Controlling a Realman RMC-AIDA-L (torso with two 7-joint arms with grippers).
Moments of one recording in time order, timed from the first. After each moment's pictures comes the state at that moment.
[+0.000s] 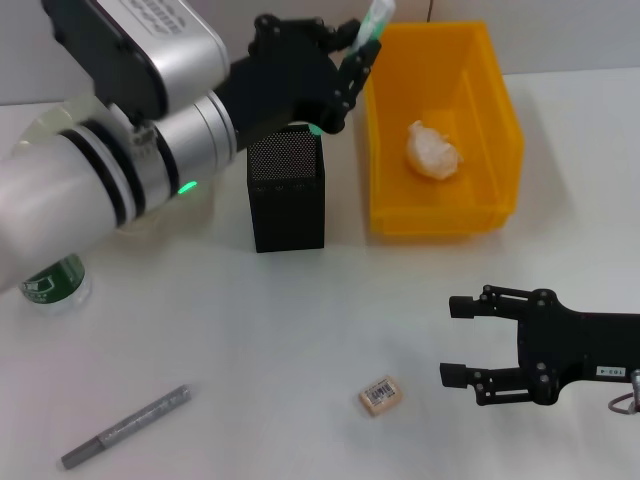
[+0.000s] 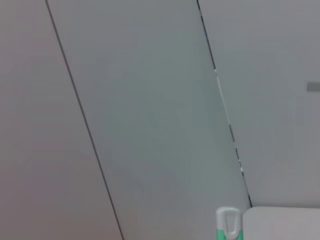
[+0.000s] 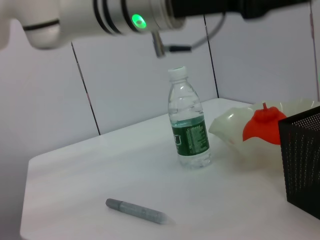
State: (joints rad) left arm -0.34 -2.08 1.83 1.38 1.49 0.47 -1.52; right arm 0.29 2.07 -0.83 -0.71 -1.87 -1.68 1.20
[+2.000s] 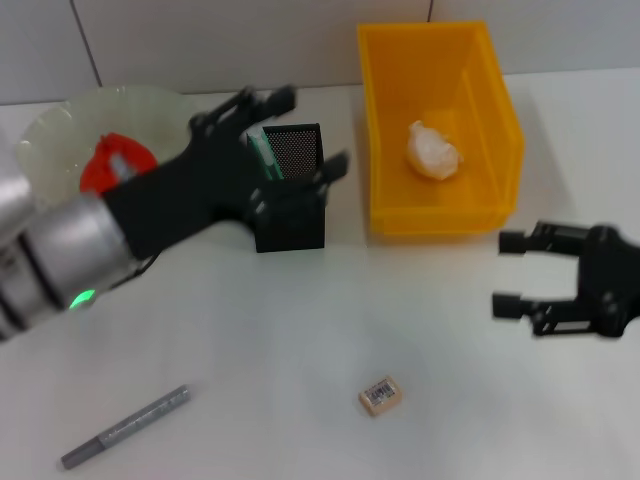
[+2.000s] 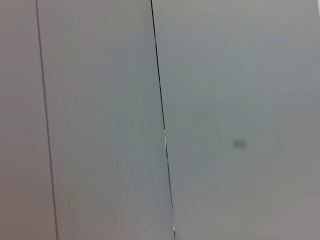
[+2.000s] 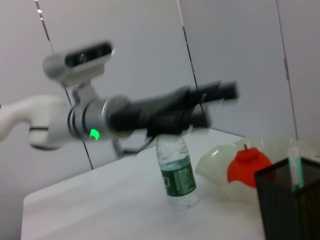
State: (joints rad) left arm -0.30 -2.06 1.62 0.92 0.97 1.12 -0.98; right arm 0.29 2.06 -0.68 -1.01 -1.87 -1.87 1.50
